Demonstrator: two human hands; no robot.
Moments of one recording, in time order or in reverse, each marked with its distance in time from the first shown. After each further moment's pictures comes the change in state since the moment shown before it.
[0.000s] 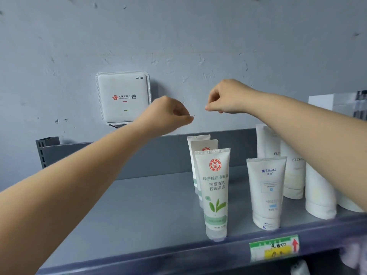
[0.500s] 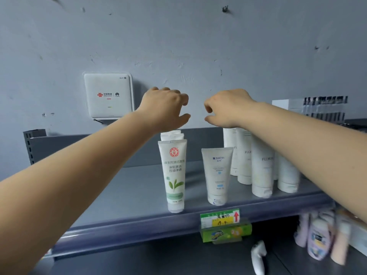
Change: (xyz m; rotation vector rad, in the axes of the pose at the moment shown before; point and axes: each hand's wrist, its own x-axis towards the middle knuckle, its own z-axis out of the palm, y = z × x) left_hand -0.019 0.081 0.012 0.676 0.110 0.305; right_hand -0.089 0.026 -0.037 -0.609 0.064 -0.128
